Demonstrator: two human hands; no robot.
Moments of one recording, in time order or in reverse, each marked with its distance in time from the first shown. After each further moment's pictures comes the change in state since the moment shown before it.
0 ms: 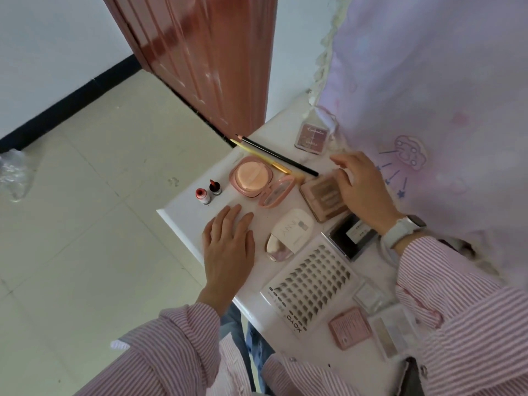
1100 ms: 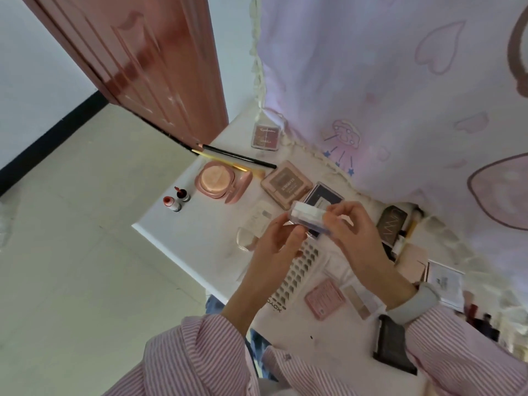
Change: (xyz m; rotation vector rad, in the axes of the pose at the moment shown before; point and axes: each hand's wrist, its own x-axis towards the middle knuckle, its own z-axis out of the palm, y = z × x) left_hand -0.012 0.121 -0.072 -1.196 -0.640 -0.265; right_hand -0.132 -0.040 -0.045 1.017 0.113 0.552
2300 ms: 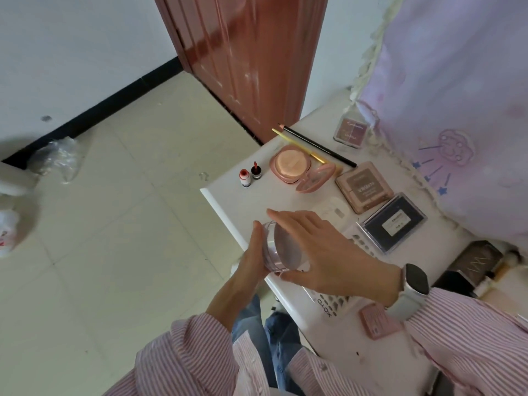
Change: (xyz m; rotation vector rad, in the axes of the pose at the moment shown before) left_hand -0.033 -0.050 -0.097 -0.368 0.160 -0.217; right_hand 0.006 0.005 0.112 -1.119 -0.931 -0.536
